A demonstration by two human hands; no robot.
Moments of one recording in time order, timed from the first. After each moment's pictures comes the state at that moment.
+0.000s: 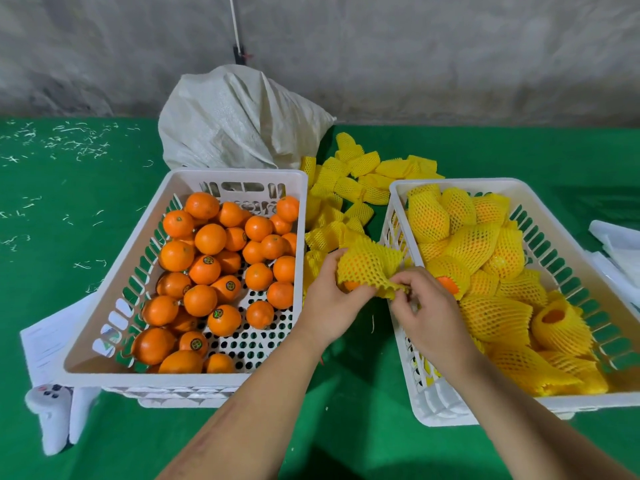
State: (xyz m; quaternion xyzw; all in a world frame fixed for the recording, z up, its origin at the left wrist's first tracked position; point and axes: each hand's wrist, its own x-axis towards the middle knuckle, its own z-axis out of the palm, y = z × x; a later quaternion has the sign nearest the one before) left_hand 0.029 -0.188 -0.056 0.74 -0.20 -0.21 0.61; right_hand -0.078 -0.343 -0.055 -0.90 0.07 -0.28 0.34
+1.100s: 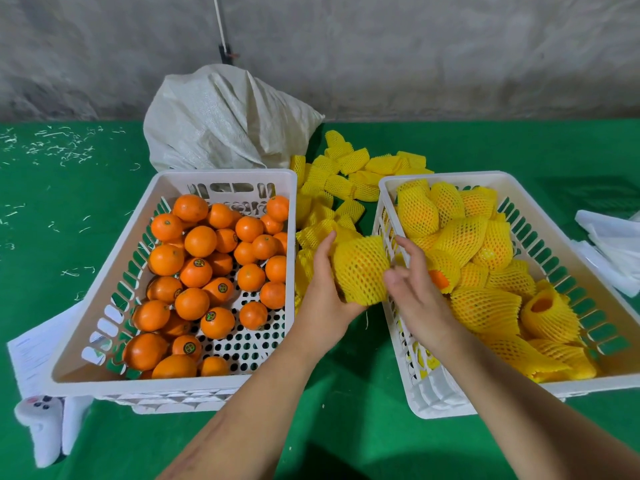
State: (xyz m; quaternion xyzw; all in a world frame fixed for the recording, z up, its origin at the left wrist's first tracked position) left_hand 0.021 -0.183 -0.059 0.73 -0.30 -0.14 0.60; right_hand -0.075 -0.342 -0.039 -0.83 0.16 -0.14 0.51
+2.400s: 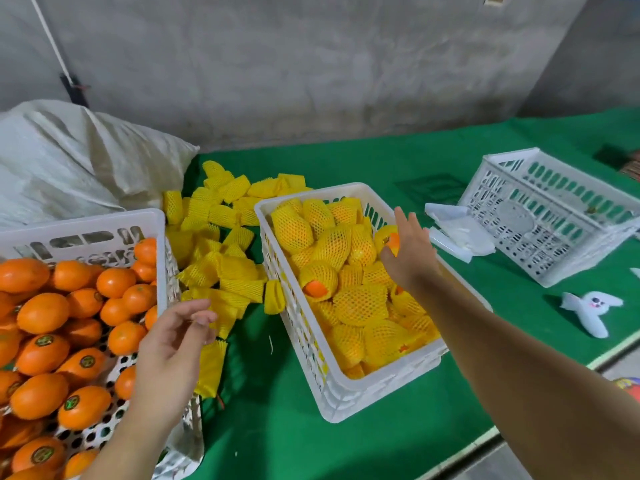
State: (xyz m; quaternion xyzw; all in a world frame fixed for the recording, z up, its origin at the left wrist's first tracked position) left_hand 0.021 -0.151 -0.056 0.67 -0.23 -0.12 0.69; right_hand -0.140 -0.516 -0.004 -0.86 0.46 -0.14 0.17
